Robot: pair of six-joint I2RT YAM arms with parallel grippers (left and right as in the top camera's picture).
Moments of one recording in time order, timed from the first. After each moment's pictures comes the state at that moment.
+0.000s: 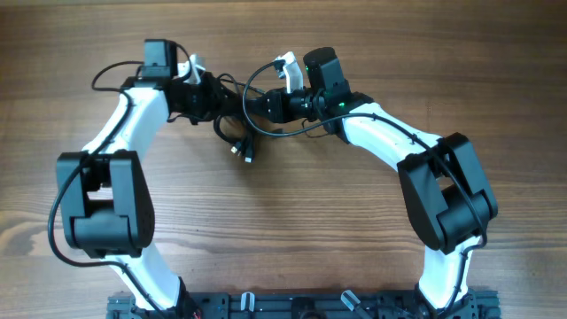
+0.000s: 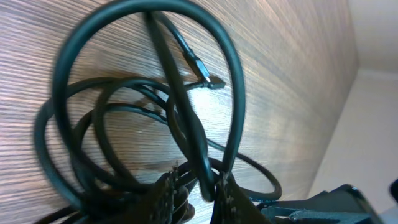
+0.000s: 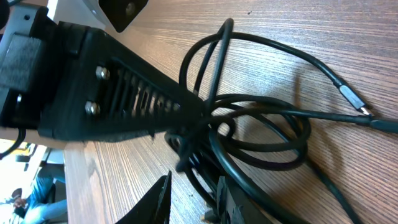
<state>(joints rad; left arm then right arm) -0.02 1.94 1.33 -0.53 0.65 -0.57 0.48 2.04 1.32 0.04 -0.70 0.42</state>
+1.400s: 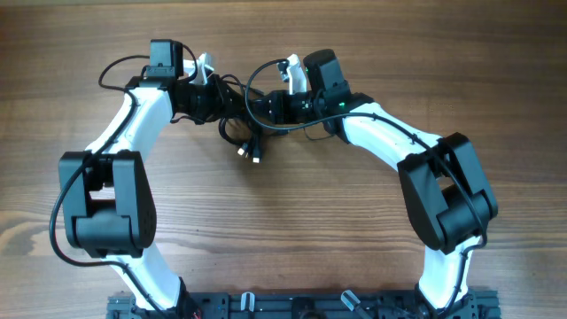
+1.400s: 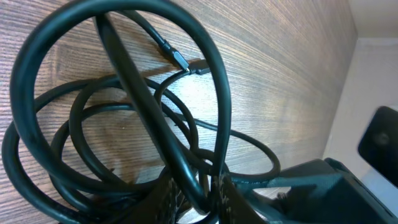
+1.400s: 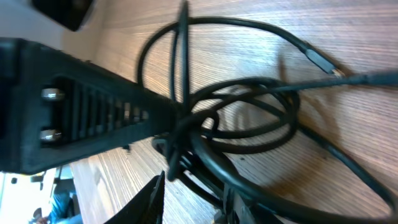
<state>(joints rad) -0.03 1.94 1.33 -0.54 0.70 -0.45 0.48 2.04 1.32 -0.03 -0.66 0.54</state>
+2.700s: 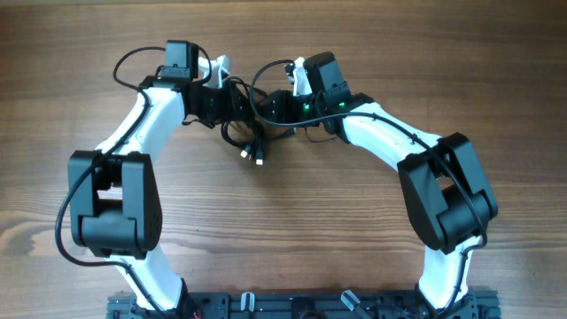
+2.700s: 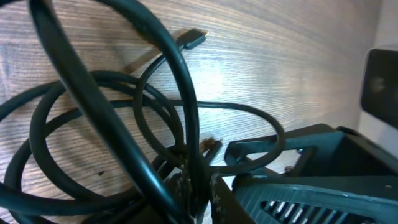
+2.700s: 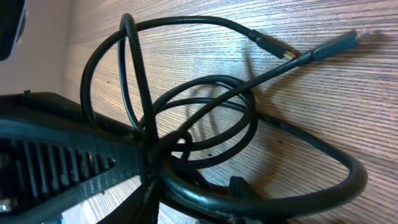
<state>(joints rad) -0.09 1.94 1.33 -0.57 0.65 -0.30 0.48 2.04 1.32 -0.09 -0.56 0.60</state>
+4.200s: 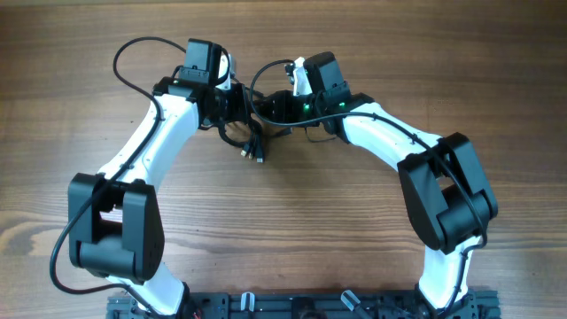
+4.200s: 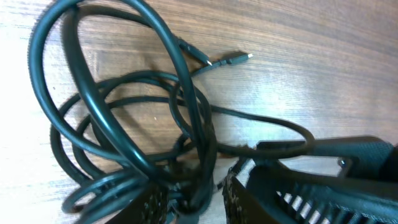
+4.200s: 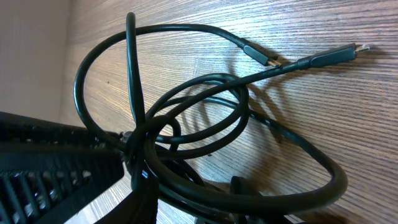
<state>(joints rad) -0.21 1.81 1.31 -0.61 0.26 -0.37 0.48 2.04 1.32 -0.09 -0.56 0.60</state>
